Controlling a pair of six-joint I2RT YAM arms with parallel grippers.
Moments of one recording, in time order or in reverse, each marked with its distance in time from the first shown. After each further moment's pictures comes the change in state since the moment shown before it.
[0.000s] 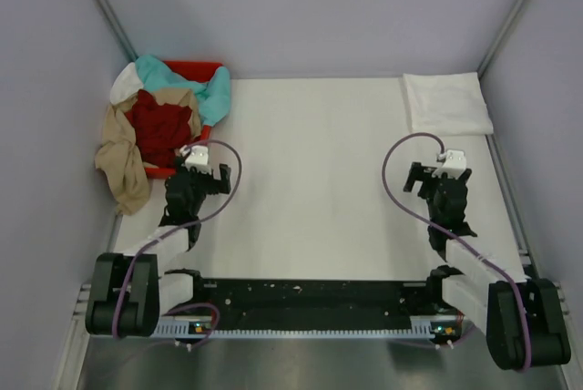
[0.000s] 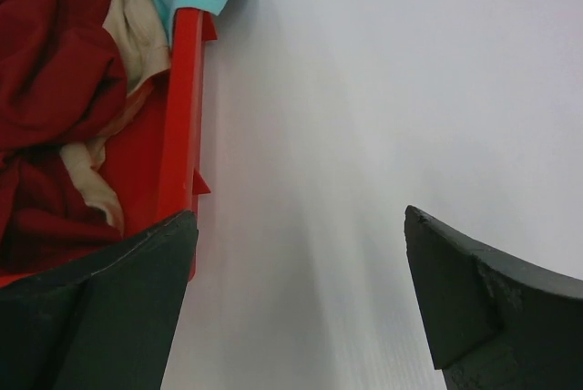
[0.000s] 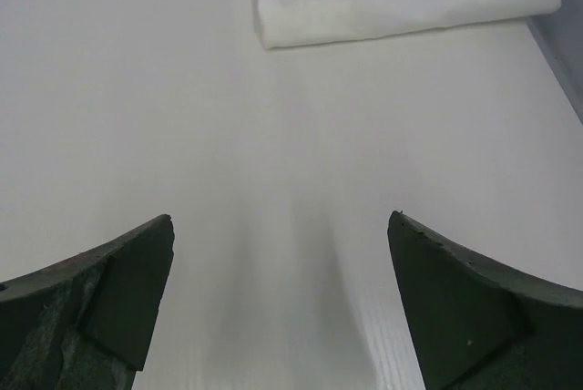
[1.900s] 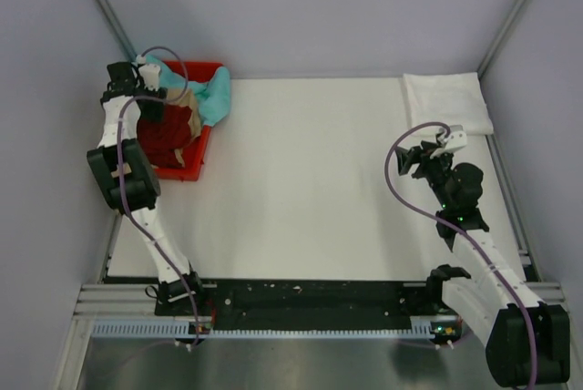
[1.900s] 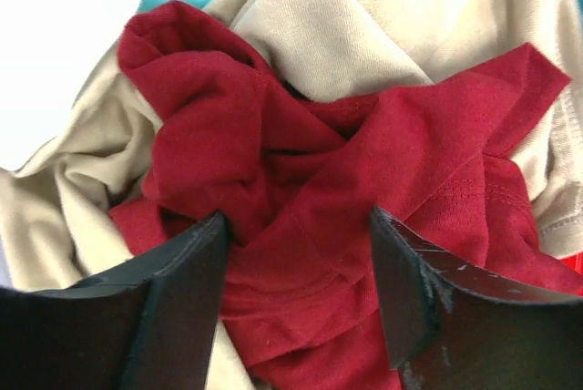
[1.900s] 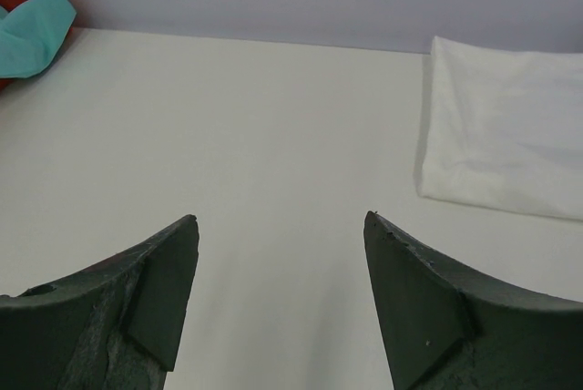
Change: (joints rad) left arm 0.370 0.958 1.627 -1.278 0.008 0.410; right arm -0.008 -0.110 0.201 -0.089 -0.400 0.024
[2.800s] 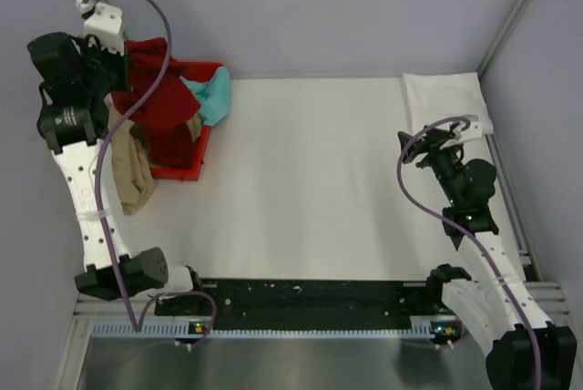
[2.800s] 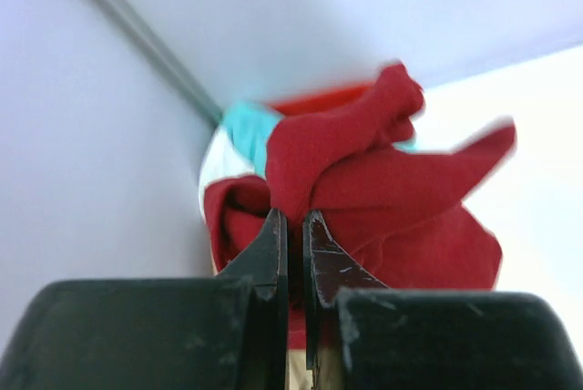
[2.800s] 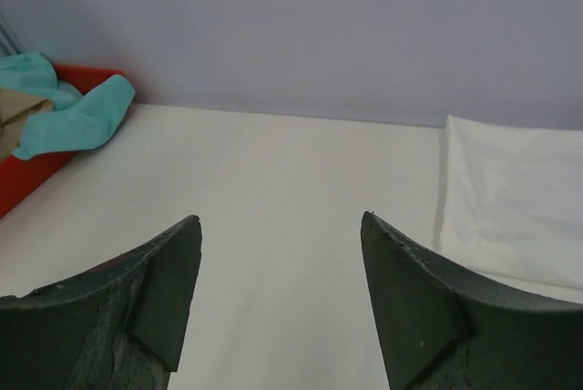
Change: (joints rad) left arm -0.029 -0.697 -0.022 -0.116 0.185 -0.084; right arm 0.009 -0.080 0.094 -0.046 -0.024 0.066
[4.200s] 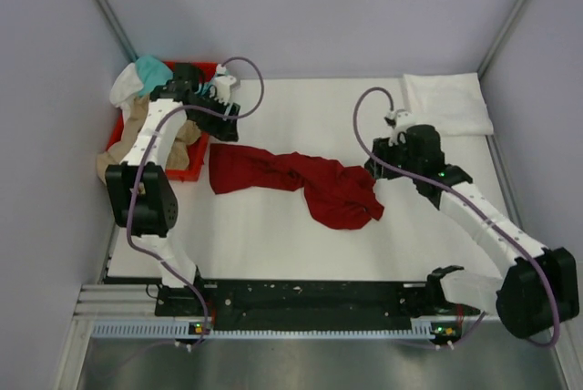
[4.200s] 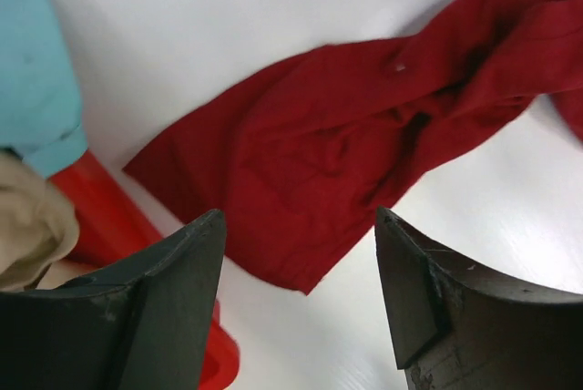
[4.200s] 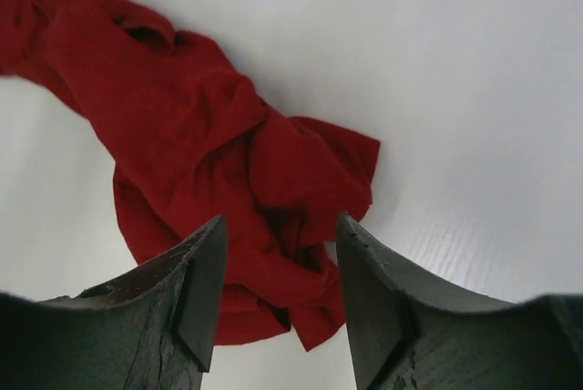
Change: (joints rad) left arm -0.384 0.406 -0.162 -0.216 0.166 0.069; right arm 0.208 0.310 0.300 -0.627 0.049 0.021
